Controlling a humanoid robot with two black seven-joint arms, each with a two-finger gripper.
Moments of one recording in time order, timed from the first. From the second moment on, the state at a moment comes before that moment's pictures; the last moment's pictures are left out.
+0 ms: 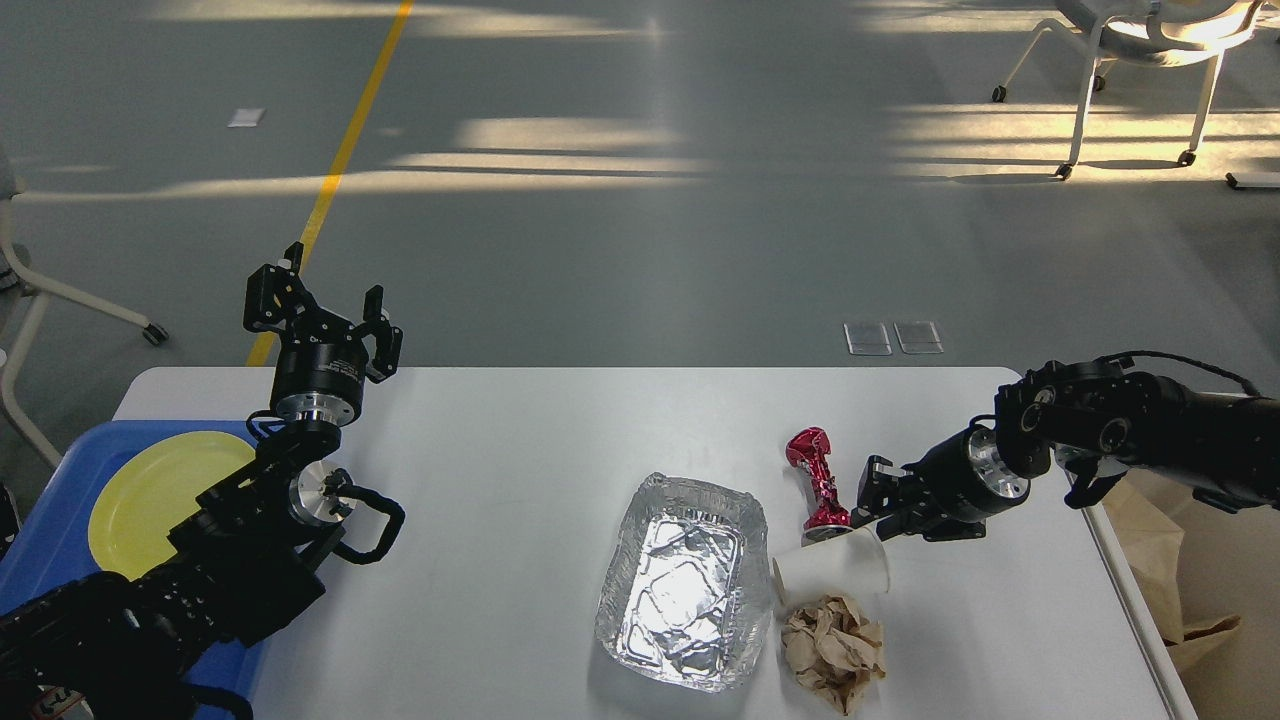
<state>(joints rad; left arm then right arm) -0.77 0.07 -0.60 -0.28 -0.20 -0.34 -0.70 1.23 -0.35 -0.79 0.76 -0.29 0.64 0.14</state>
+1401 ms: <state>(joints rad) -0.77 0.07 -0.60 -0.28 -0.20 -0.34 -0.70 1.24 -0.35 -0.87 0.77 -0.30 0.71 0.32</state>
